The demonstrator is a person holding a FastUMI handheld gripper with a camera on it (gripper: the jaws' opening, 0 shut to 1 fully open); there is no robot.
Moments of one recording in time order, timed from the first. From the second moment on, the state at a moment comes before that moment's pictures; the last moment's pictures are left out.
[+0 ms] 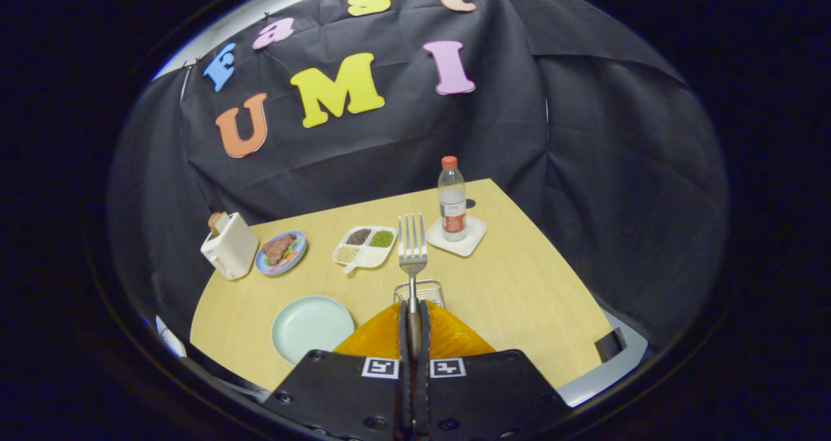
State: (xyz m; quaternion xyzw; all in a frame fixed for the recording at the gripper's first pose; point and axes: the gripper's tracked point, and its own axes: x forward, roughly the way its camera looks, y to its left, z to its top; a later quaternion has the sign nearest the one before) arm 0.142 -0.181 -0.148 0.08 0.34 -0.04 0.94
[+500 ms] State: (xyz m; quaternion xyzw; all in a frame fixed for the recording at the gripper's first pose) arm 0.160 -0.181 -0.216 0.09 0.42 -0.01 0.90
